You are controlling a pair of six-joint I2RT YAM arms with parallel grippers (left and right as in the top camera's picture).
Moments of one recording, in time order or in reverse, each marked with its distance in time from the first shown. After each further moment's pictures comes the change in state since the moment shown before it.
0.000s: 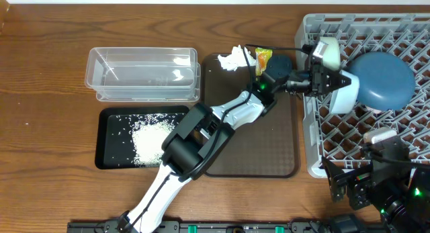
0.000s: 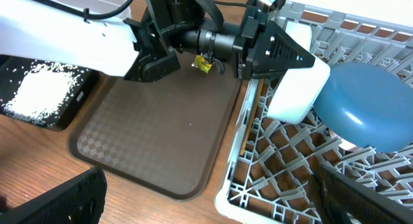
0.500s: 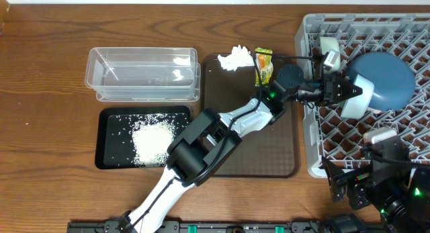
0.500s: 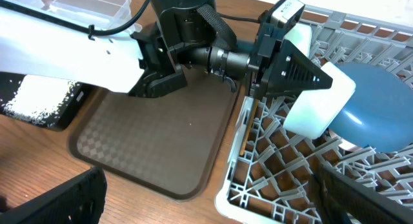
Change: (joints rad) left arm -0.066 0.000 0.000 -0.001 -0.071 -0.043; right arm 0.000 0.000 0.000 0.000 0.000 0.000
